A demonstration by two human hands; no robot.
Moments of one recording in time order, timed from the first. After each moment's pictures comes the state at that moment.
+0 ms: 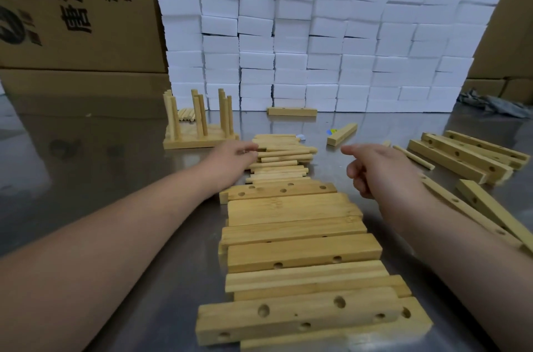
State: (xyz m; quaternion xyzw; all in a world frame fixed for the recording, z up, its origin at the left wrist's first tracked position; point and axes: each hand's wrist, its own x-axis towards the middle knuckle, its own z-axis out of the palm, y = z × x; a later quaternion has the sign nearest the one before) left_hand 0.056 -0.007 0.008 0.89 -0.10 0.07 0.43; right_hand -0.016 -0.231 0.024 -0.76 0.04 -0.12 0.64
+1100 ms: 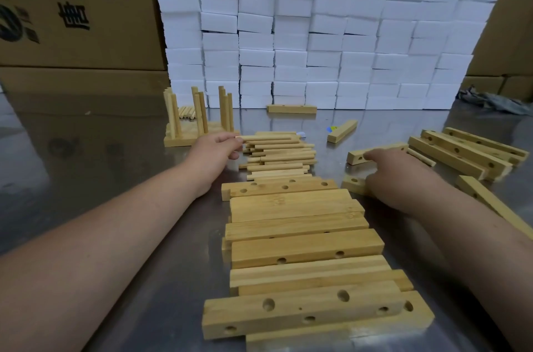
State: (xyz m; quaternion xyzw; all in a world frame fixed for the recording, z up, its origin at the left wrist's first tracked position) left_hand 0.064 0.009 0.002 0.79 -0.03 0.12 0.60; right_hand -0.010 -0.251 0.031 -0.99 0.09 -0.08 0.12
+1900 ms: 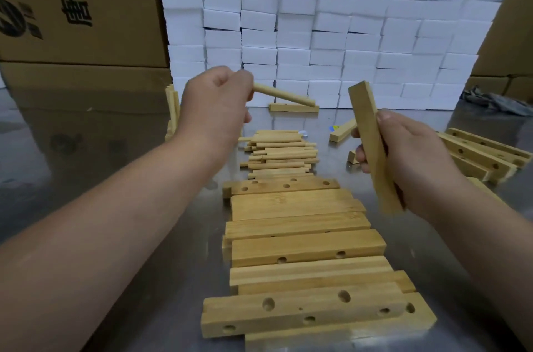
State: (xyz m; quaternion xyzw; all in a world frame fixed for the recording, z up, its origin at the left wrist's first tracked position) left_hand -0.013 -0.026 0.079 0.72 -0.07 0.29 0.62; right_hand -0.034 -0.234 0.050 -0.77 -0.04 -0.18 0.61
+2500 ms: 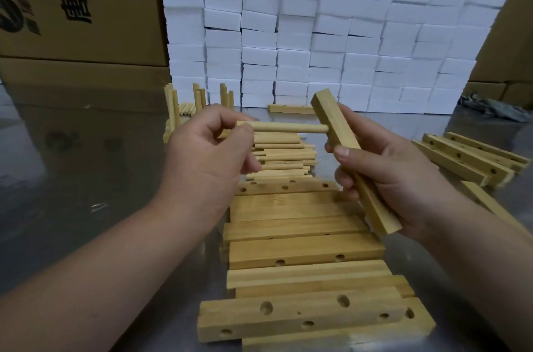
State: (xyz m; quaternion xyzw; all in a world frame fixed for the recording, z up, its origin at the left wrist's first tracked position) left_hand -0.061 -0.025 0.045 0.67 -0.15 0.28 0.67; right_hand -0.059 -0.215 0.053 -0.67 -0.20 0.00 0.72
